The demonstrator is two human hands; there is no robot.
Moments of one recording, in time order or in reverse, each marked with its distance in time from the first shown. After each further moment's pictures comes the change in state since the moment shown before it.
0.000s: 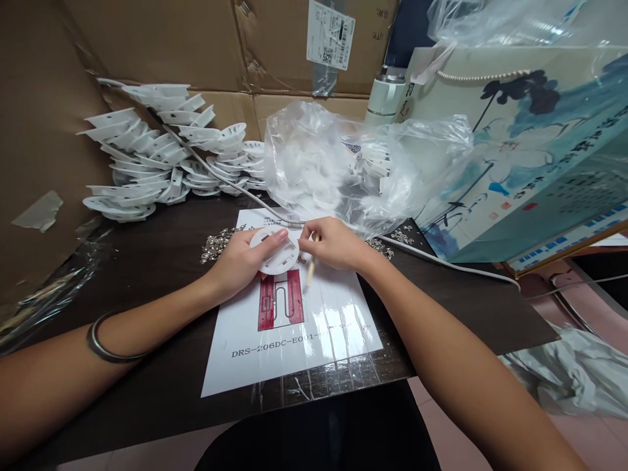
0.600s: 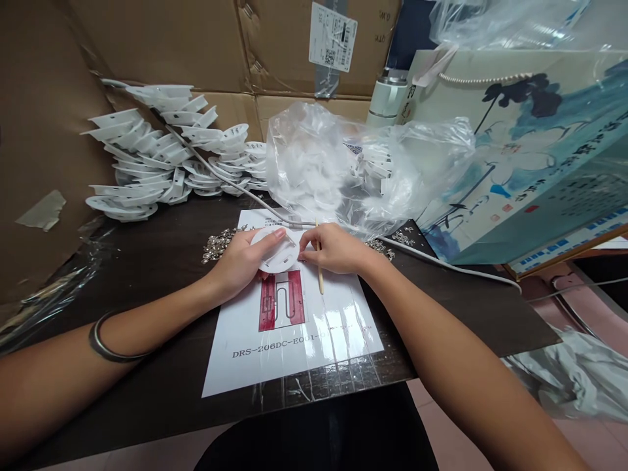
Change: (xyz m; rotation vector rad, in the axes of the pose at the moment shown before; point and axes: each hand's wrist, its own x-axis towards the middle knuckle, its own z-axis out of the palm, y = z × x) left_hand 0.001 0.001 -0.001 0.013 0.022 -0.069; right_hand 0.003 0.008 0.003 -0.142 -0.101 -0.097
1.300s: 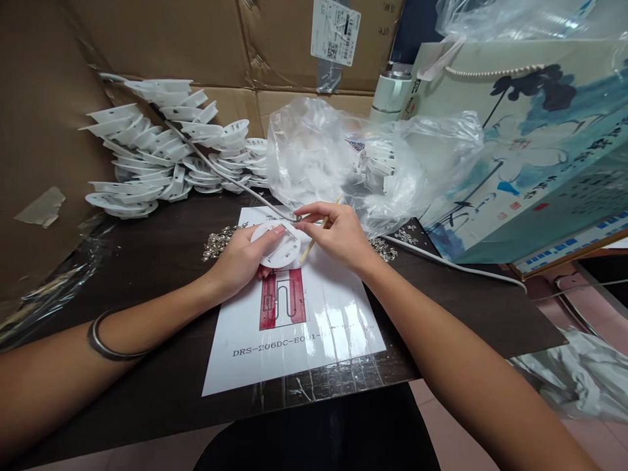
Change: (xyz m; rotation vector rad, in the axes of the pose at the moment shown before) left_hand -0.001 -0.001 0.001 0.003 0.013 -0.010; right_hand 0.001 -0.009 0.007 0.368 0.481 -0.001
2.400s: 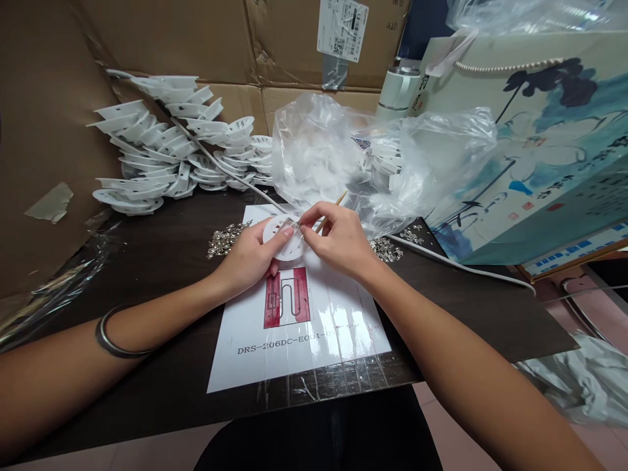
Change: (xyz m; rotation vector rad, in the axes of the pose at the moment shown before) left_hand 0.000 -0.002 0.001 0.098 0.022 0.055; right_hand -0.006 -0.007 0.007 -0.143 0.029 -0.091
